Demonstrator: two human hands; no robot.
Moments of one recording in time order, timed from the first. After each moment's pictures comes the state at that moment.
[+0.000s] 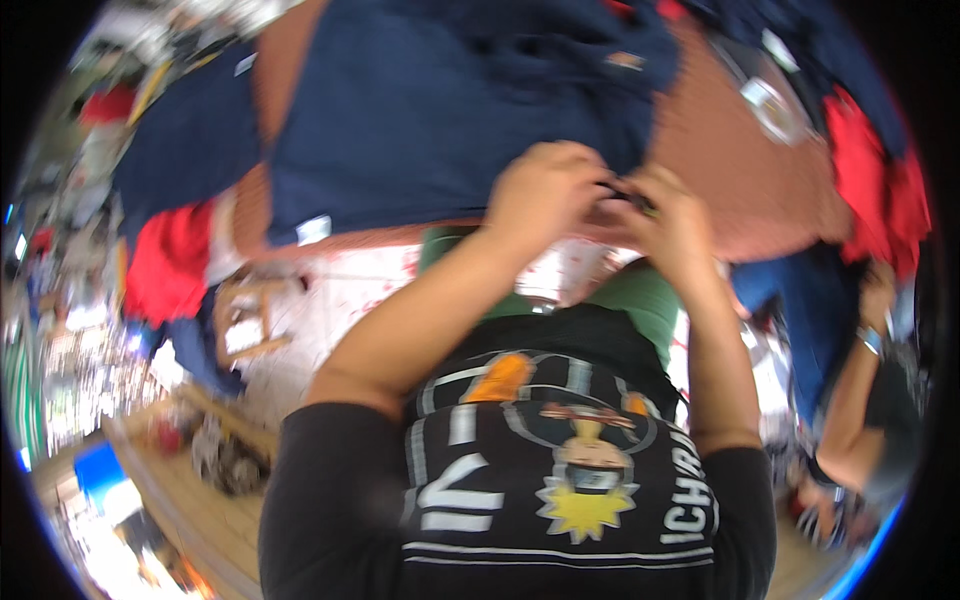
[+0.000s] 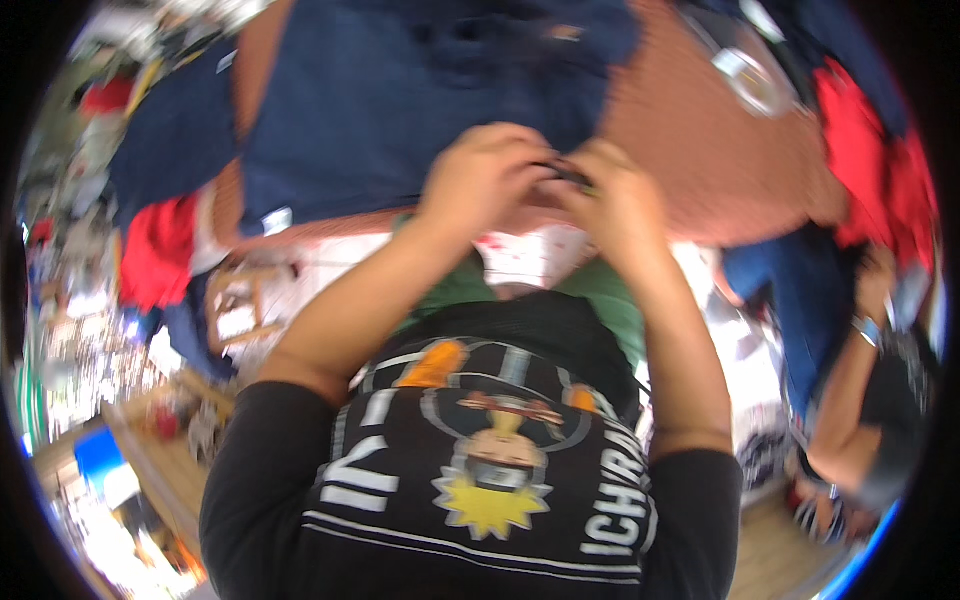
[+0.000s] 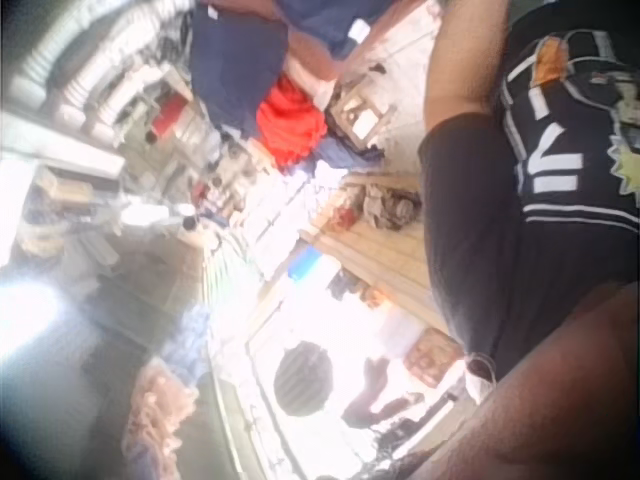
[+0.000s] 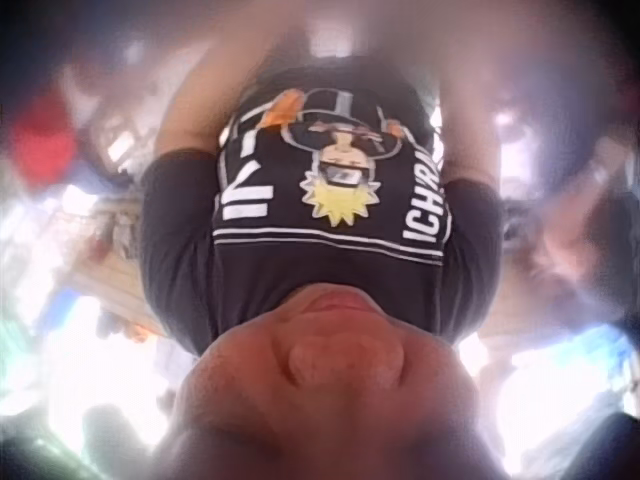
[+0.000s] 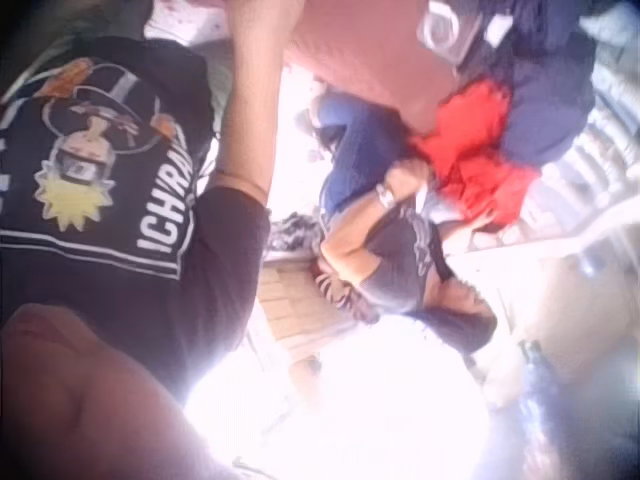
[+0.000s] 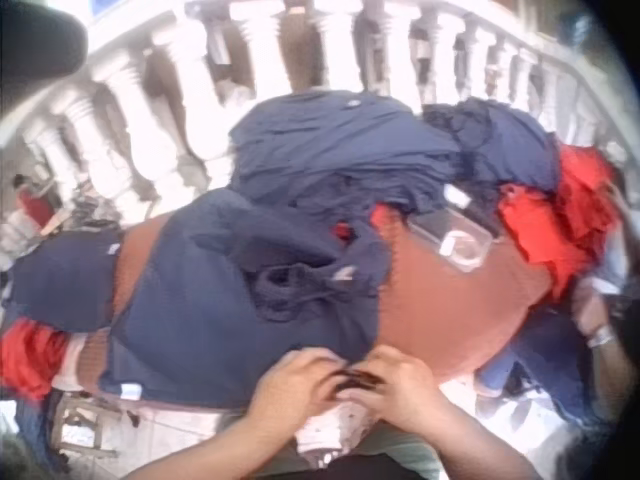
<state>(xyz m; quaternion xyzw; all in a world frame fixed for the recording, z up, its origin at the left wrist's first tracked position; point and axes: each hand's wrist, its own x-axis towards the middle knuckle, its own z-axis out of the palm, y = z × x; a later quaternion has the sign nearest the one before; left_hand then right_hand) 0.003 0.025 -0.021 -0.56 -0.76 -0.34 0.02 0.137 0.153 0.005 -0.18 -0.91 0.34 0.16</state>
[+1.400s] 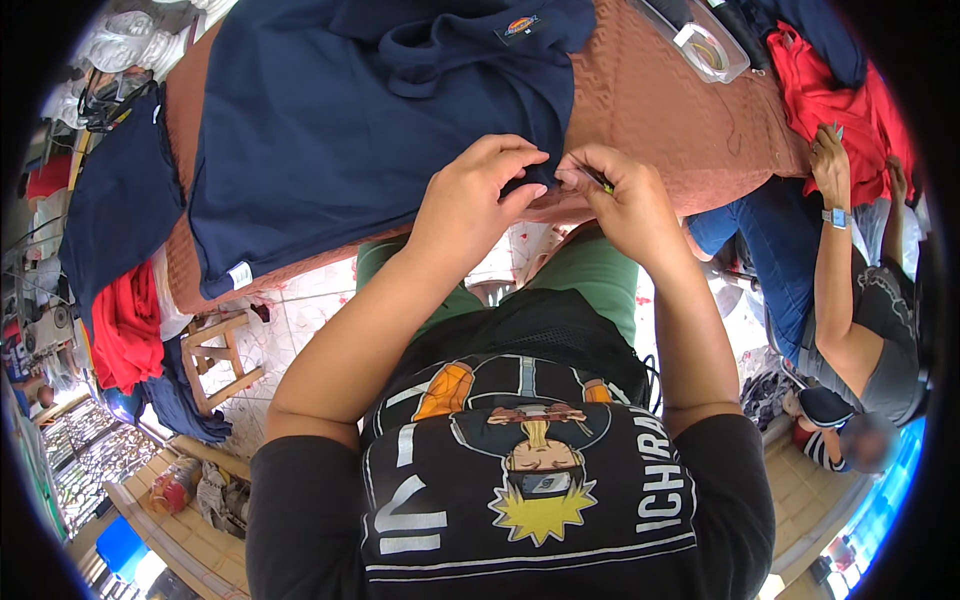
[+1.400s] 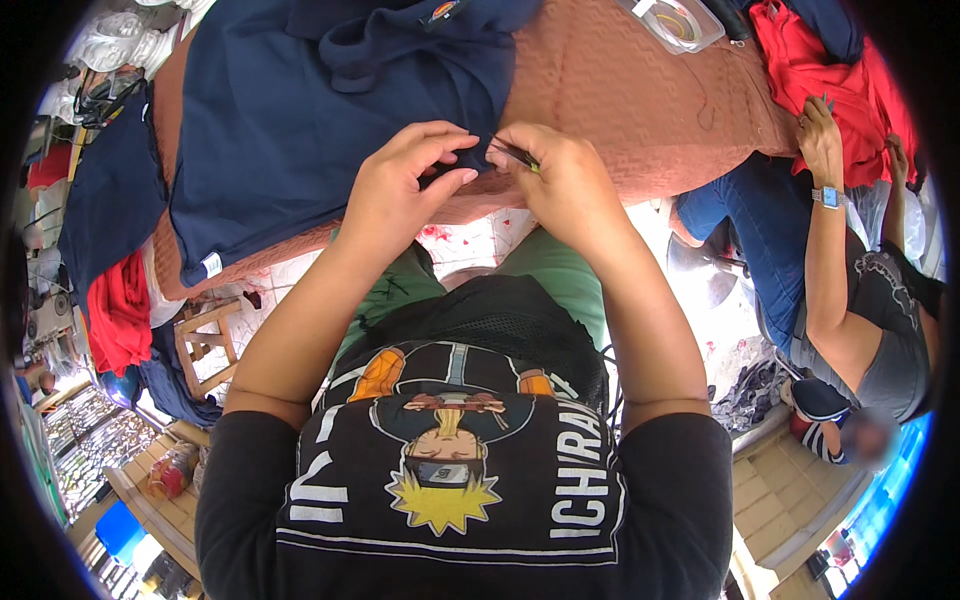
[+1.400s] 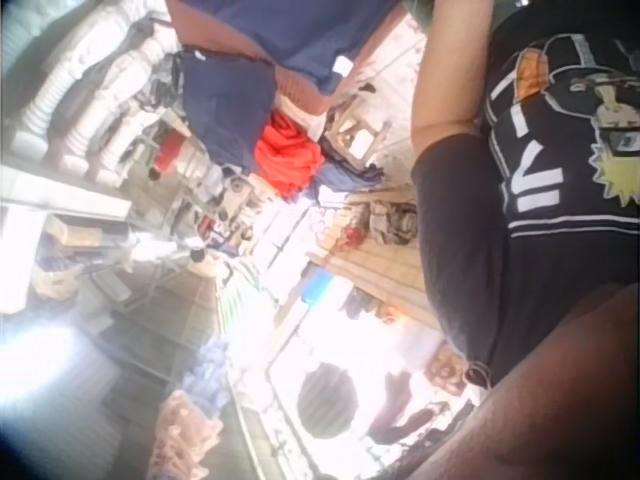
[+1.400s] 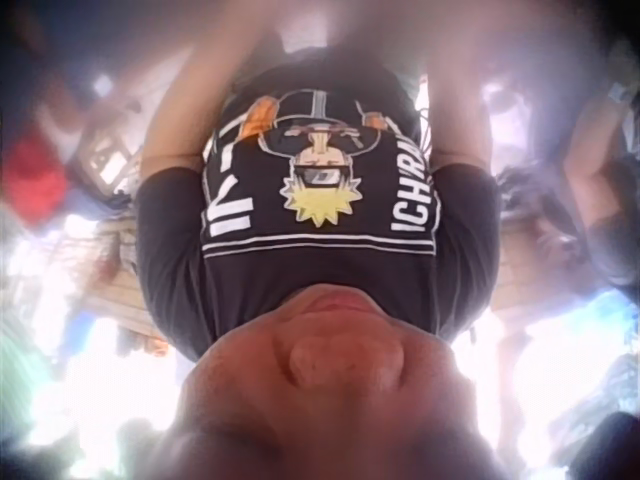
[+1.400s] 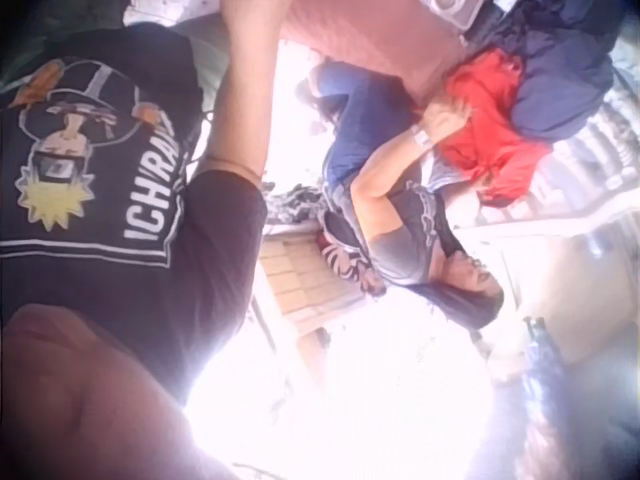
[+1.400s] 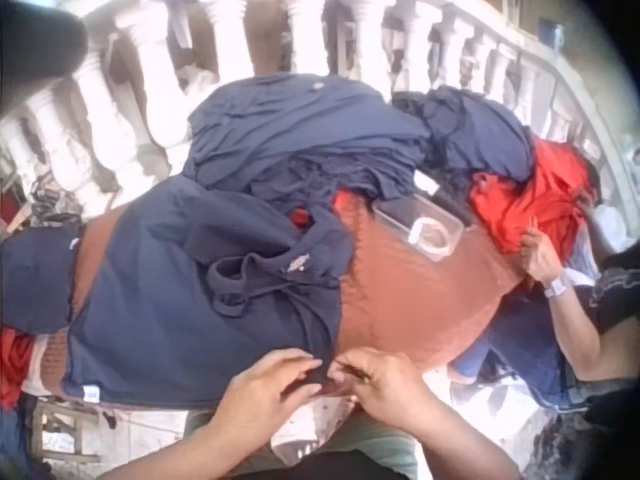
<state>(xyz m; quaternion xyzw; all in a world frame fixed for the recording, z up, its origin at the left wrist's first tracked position) 0.021 0.029 -0.005 -0.52 -0.72 -0.44 -0.15 0.158 0.166 0.002 -0.21 -0.85 0.45 0.17</state>
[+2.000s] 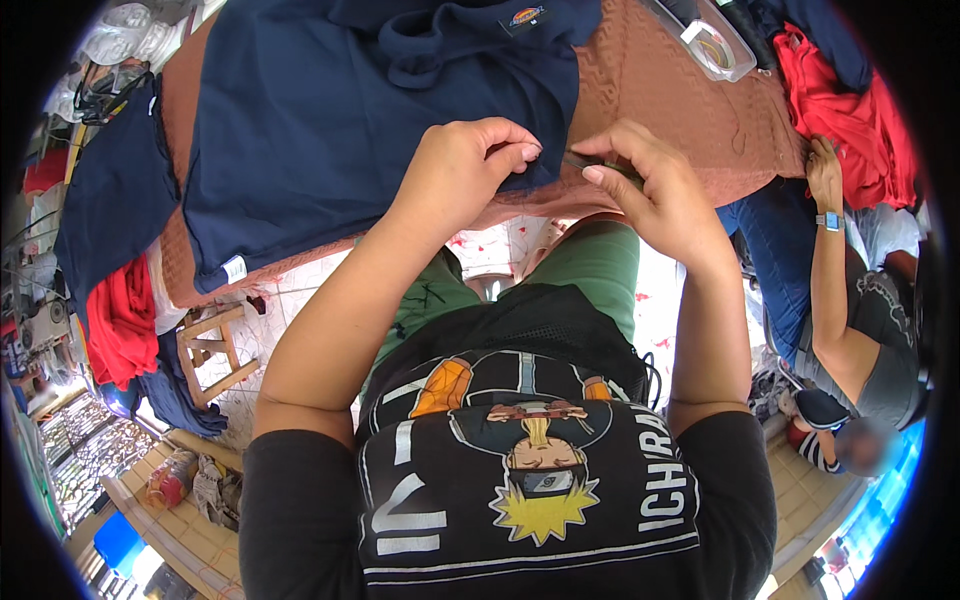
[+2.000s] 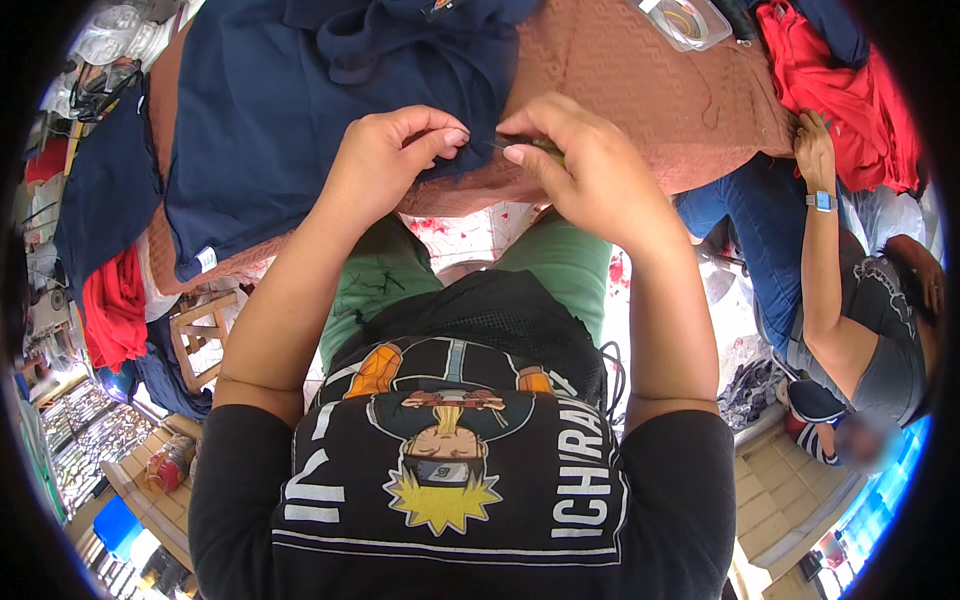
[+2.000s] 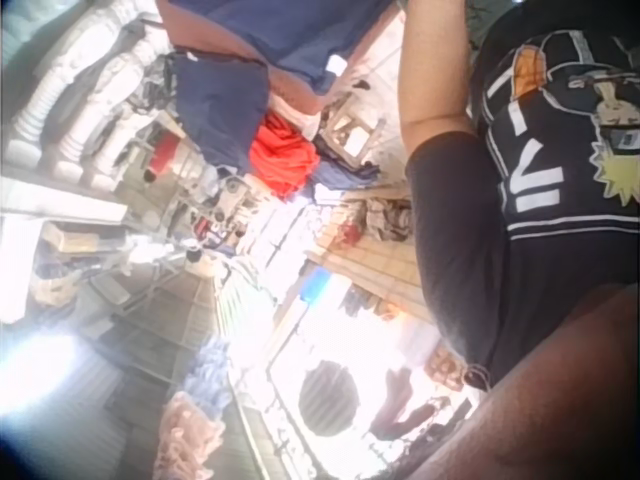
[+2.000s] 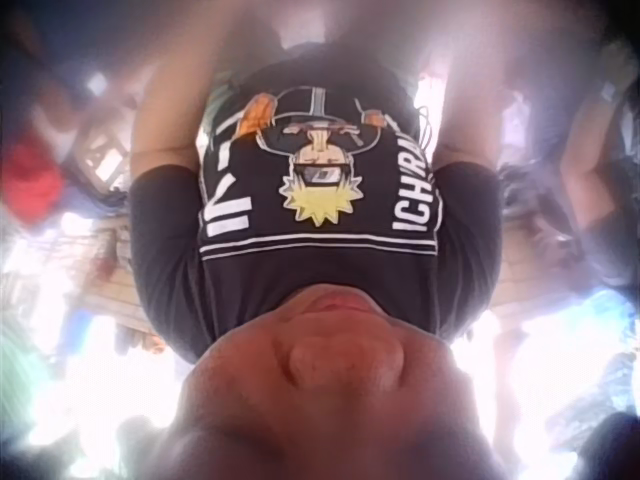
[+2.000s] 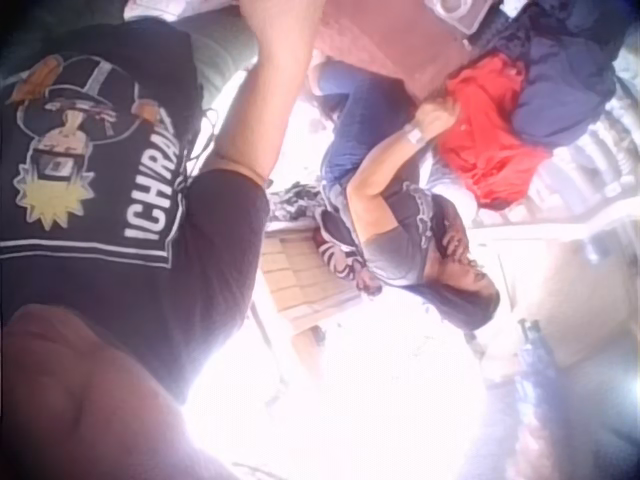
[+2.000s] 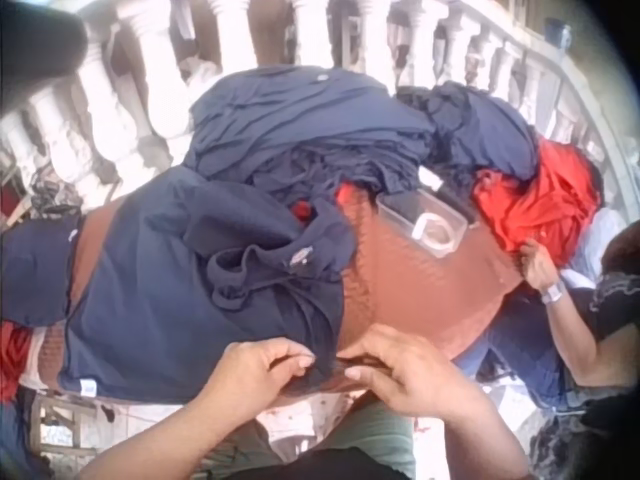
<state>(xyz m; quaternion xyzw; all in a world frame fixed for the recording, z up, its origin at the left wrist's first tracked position) 0.000 0.042 0.011 -0.41 -0.75 -0.42 -0.31 0.167 0.187 0.029 -0.12 -0.90 0.39 0.15</state>
